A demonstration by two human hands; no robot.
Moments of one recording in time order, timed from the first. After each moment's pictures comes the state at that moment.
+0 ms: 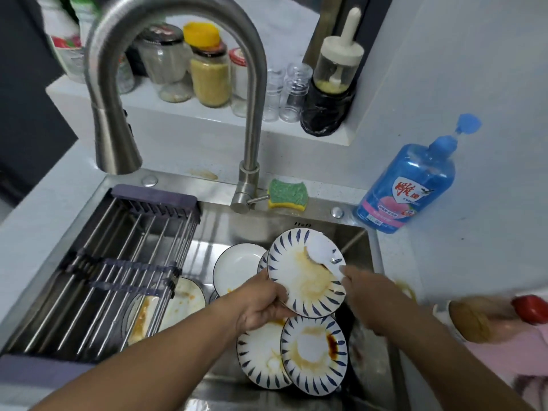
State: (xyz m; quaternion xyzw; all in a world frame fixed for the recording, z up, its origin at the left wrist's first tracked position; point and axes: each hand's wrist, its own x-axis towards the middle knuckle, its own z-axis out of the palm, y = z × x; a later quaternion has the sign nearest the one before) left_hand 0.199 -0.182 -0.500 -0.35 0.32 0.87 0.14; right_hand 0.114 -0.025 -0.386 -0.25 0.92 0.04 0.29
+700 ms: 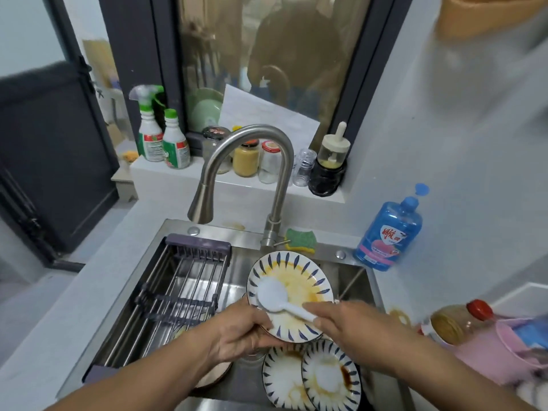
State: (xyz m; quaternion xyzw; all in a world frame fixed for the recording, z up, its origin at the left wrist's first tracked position) left_hand 0.321 -0.241 -0.392 -0.25 0.34 0.90 0.13; right_hand 0.233 -0.049 -0.273 -0.38 0.88 0.00 0.28
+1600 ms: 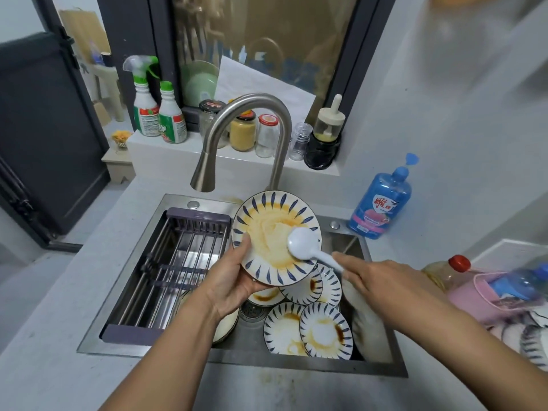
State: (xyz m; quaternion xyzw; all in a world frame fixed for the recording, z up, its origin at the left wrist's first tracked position) left_hand 0.349 -0.246 -0.367 -0.21 0.32 0.92 -0.02; right_hand 0.256 -0.012 -0.251 -0.34 0.93 0.08 0.13
